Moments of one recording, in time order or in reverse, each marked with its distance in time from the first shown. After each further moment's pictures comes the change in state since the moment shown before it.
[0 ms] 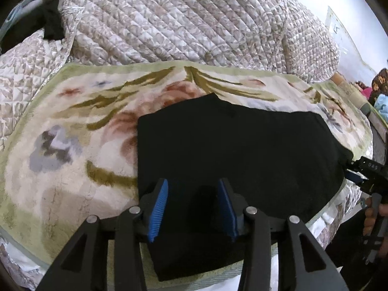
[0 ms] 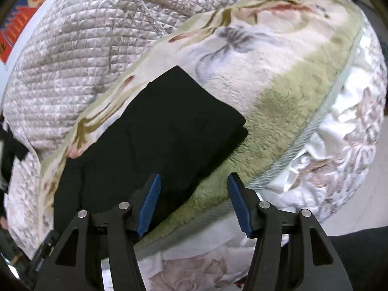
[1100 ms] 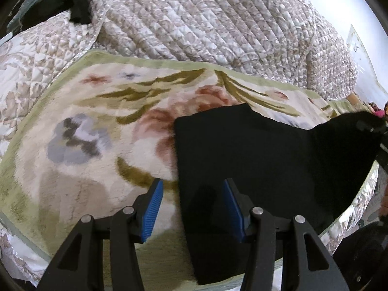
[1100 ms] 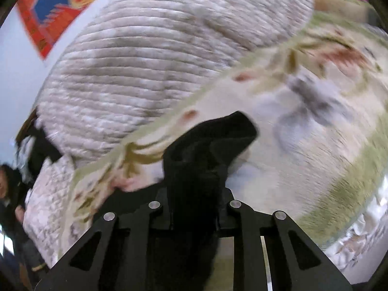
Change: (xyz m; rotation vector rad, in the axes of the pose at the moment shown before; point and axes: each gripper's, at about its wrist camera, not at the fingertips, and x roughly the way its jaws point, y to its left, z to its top) left arm -0.002 0.039 0.003 -0.122 0.000 0.059; right arm -0.026 0.097 0.048 -0.188 -0.125 0.255
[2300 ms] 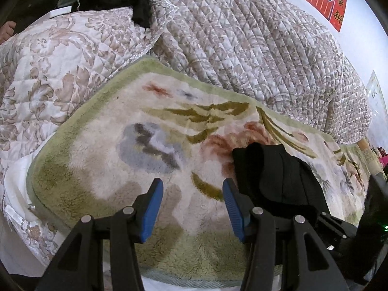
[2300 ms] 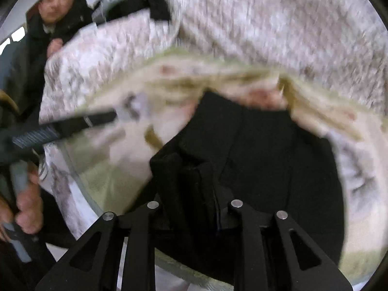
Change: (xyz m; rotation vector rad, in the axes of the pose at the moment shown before) left arm -0.044 0.080 0.002 -0.190 -0.114 0.048; right arm 0.085 0.202 -0.166 -0.698 0.292 0.185
